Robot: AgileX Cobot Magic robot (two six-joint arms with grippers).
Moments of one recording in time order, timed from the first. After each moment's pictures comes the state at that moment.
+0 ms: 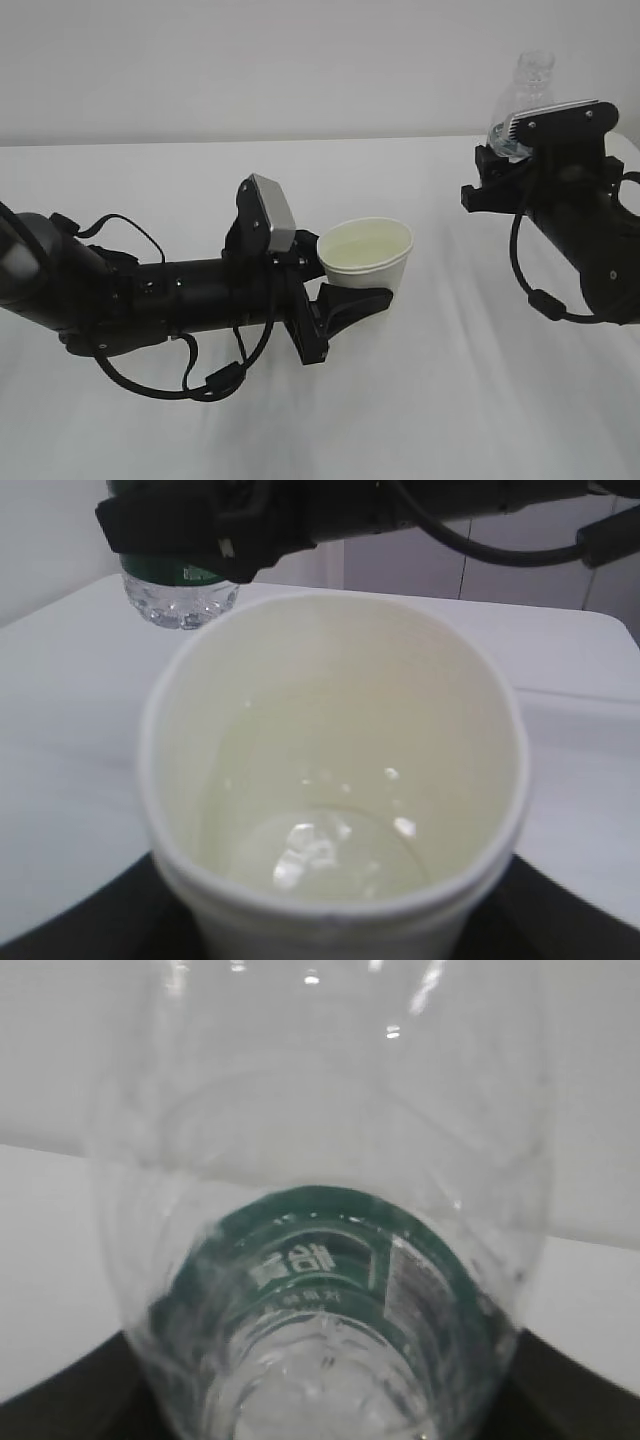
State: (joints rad) left arm -0.55 2.14 -0.91 0.82 -1.11 -0.31; right arm 0.24 1.92 -0.74 0.25 -0.96 -0.29
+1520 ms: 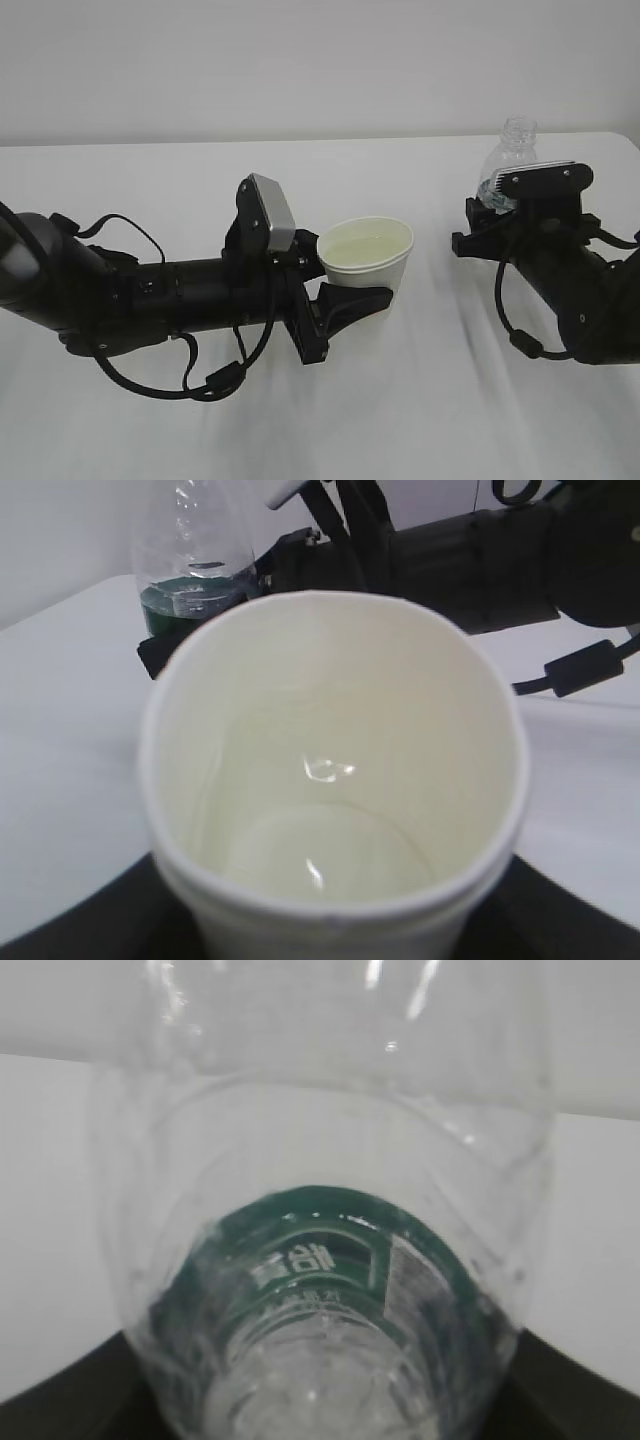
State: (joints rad) left arm -0.55 2.14 -0.91 0.82 -1.11 -0.31; right arm 0.24 2.11 -0.74 0.25 -1.04 -0.19
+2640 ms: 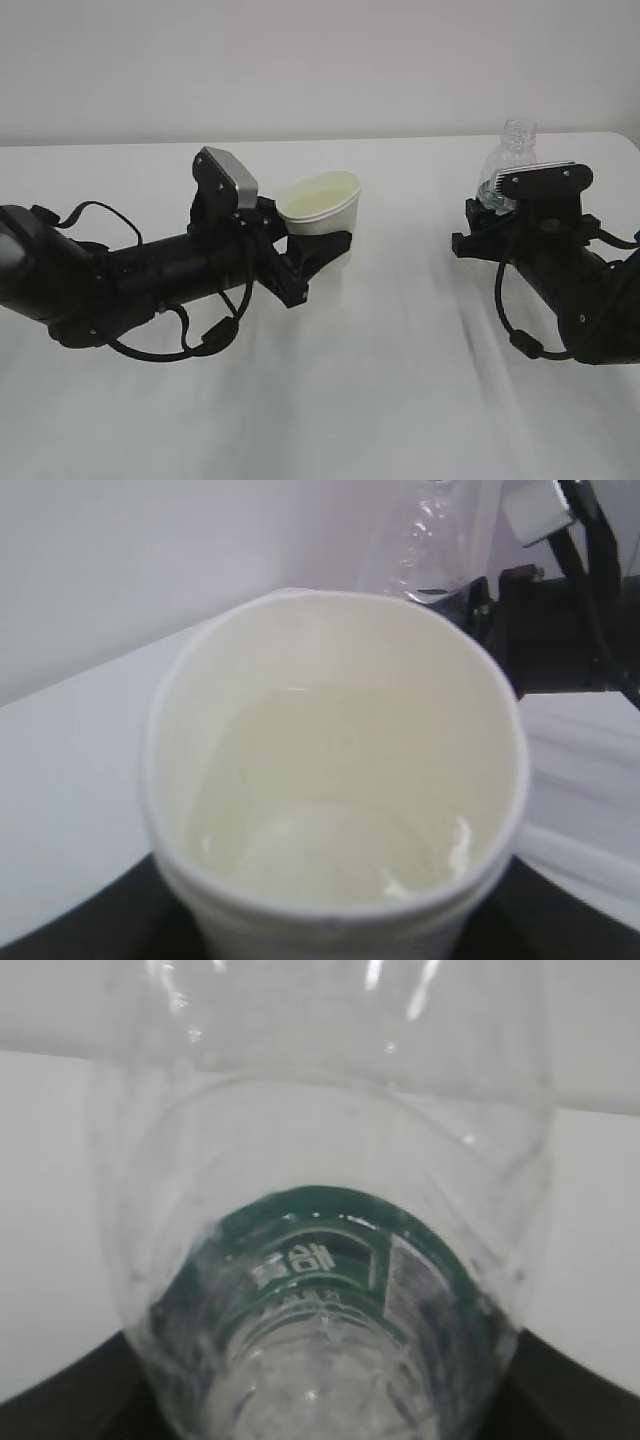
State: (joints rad) left arm -0.49 2.14 -0.91 0.61 -1.11 -0.28; right arm 0.24 2.11 -0.74 0.25 -1.04 -0.19
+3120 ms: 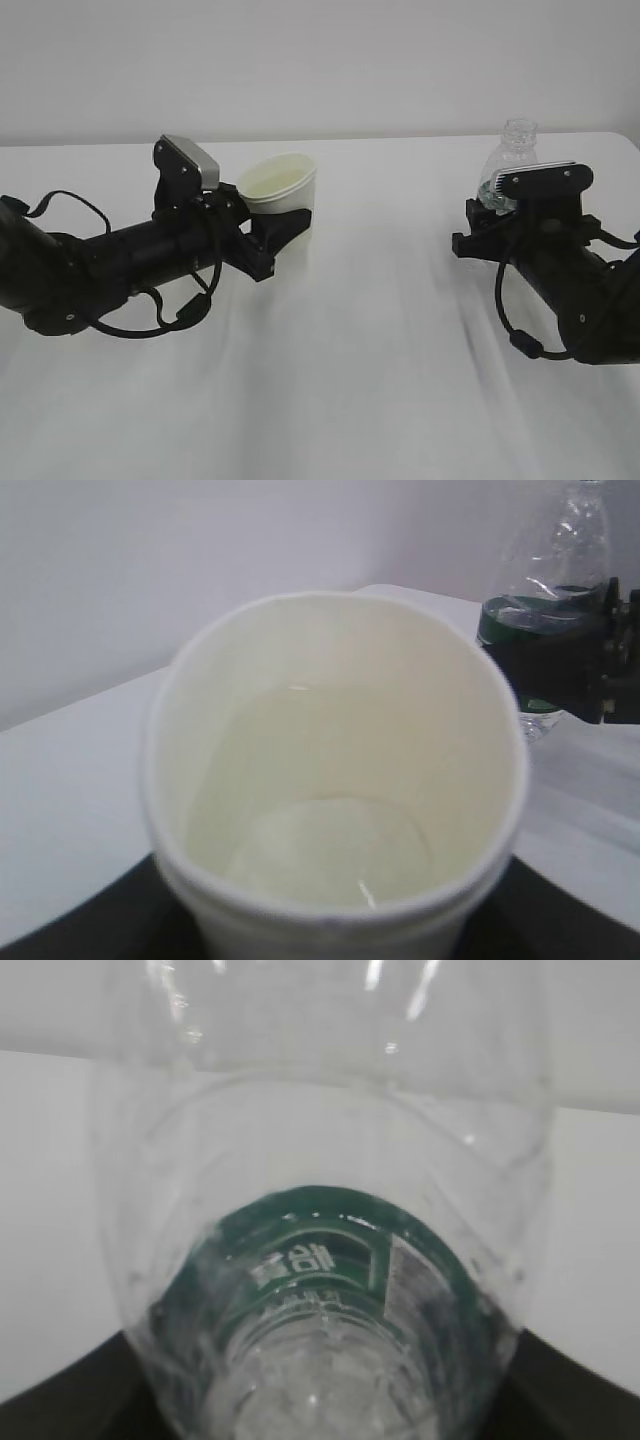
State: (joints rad) left arm -0.39 2.14 -0.91 0.59 -1.11 -0.28; right arm 0.24 2.11 -0.74 0.25 -1.04 -0.19
